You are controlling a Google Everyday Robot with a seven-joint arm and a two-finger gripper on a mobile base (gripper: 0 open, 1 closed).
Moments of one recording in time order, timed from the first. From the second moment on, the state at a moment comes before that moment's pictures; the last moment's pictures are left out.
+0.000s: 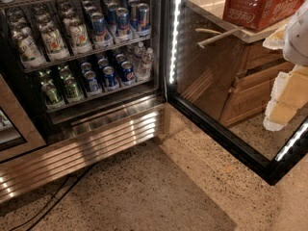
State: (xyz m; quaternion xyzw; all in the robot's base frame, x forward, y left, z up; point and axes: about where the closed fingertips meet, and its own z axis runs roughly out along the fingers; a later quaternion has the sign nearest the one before) arm 0.439 -0.216 0.977 -0.60 0.78 -0.04 0.16
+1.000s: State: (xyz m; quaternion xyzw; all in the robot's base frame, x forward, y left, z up) arm 0.439 -0.216 0.977 -0.60 0.78 -0.04 0.16
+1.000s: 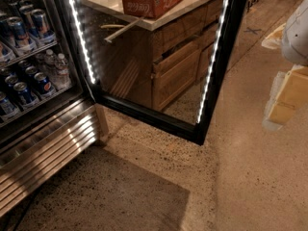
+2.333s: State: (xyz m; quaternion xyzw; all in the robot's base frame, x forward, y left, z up) arm 0.439 -0.216 0.977 -0.60 0.78 -0.04 0.16
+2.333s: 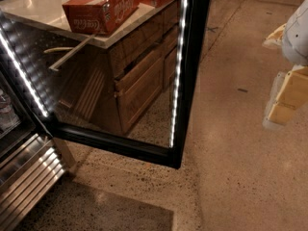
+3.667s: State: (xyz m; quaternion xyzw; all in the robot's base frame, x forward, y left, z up) arm 0.441 -0.214 0.980 -0.60 0.78 -0.05 0.16
